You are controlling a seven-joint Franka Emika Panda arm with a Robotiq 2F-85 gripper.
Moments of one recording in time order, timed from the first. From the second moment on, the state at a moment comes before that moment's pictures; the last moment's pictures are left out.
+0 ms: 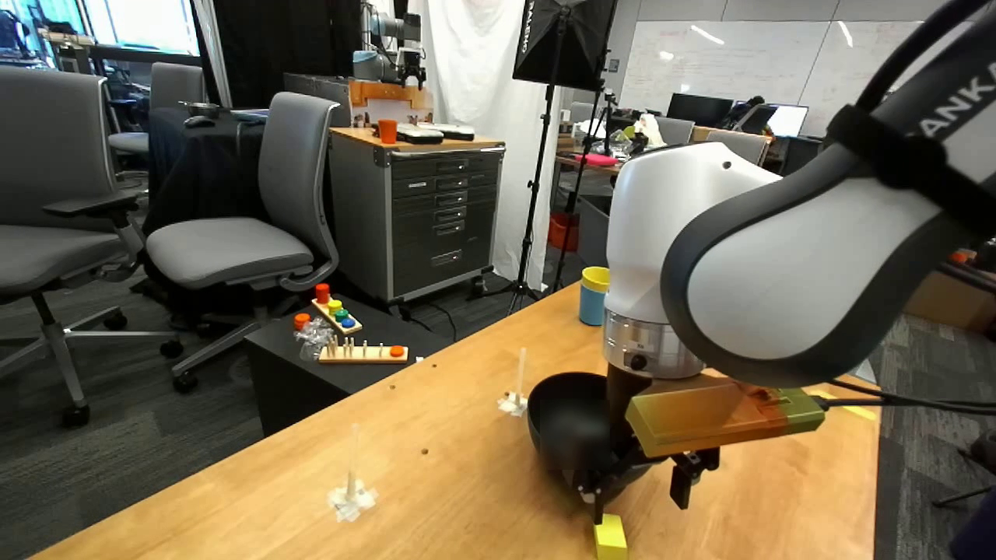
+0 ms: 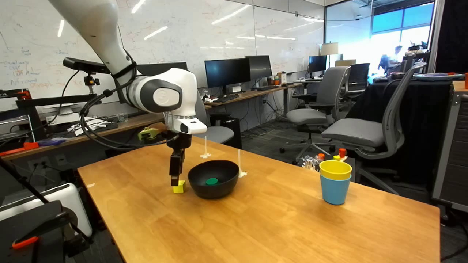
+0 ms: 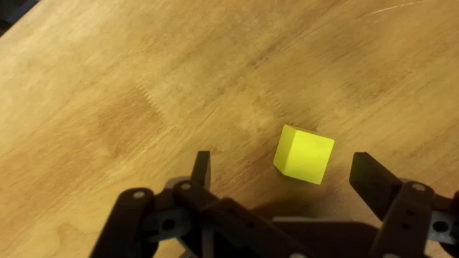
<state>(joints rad) 0.20 0.54 0.00 -2.13 0.11 2.46 0.66</state>
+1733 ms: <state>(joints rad) 0.24 0.63 0.01 -2.04 0.11 2.44 0.65</state>
